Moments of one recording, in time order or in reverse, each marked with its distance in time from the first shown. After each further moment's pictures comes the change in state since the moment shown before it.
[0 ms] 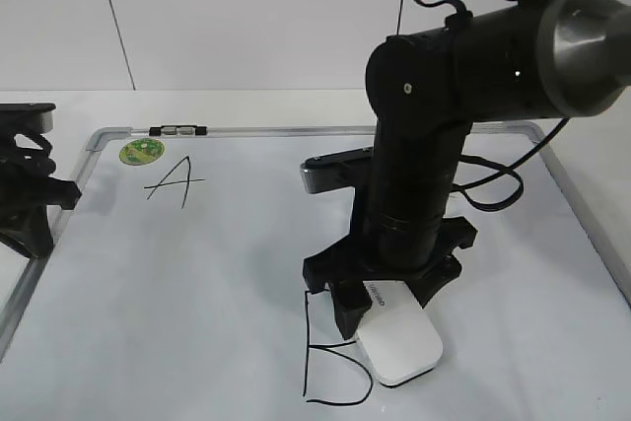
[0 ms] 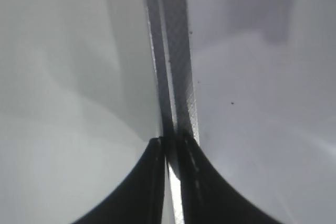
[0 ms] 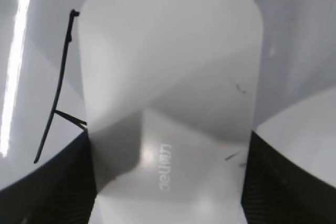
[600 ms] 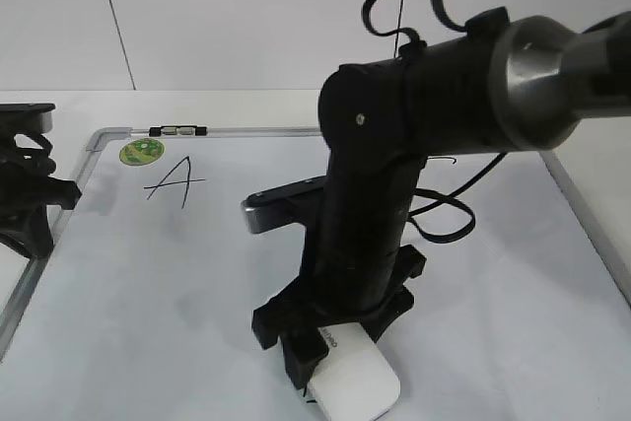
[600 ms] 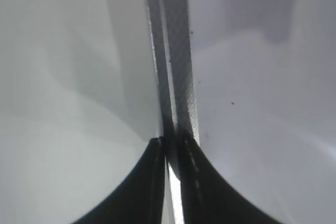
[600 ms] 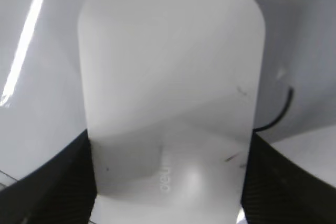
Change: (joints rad) left arm 0.000 0.000 0.000 -0.008 0.002 0.002; right arm 0.086 0.024 -0.002 0.100 -0.021 -0.128
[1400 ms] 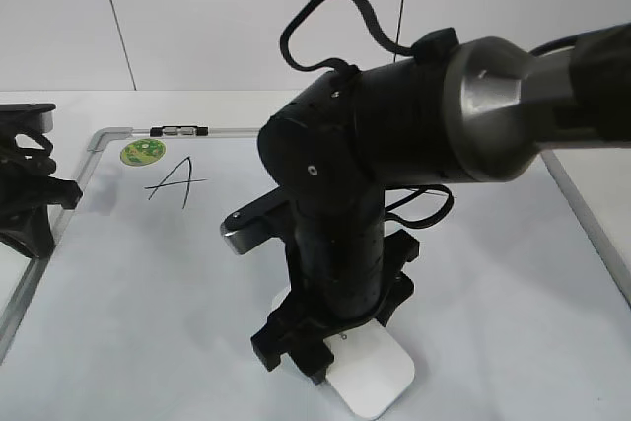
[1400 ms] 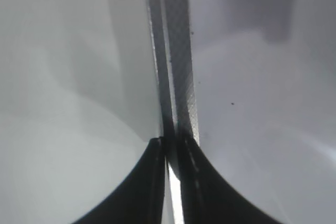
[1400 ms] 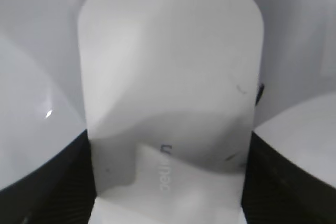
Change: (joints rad) left arm 0.000 0.001 0.000 -0.010 -0.004 0.000; right arm 0.126 0.019 -0.025 -0.312 0.040 0.184
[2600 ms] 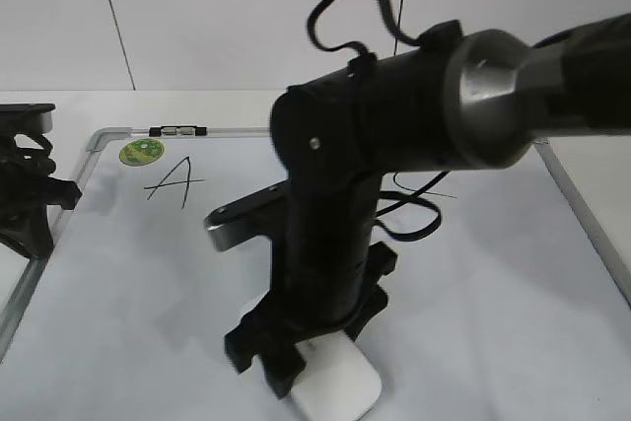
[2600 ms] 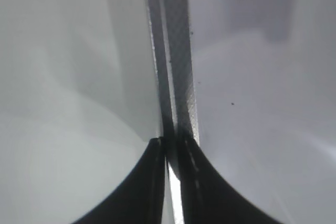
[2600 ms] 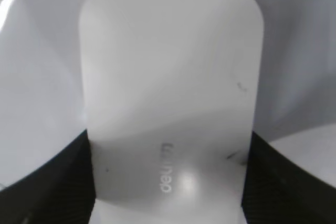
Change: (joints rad) left arm 0.000 0.000 0.000 0.003 0.002 0.000; right arm -0.054 0.013 -0.018 0.210 -0.047 -0.159
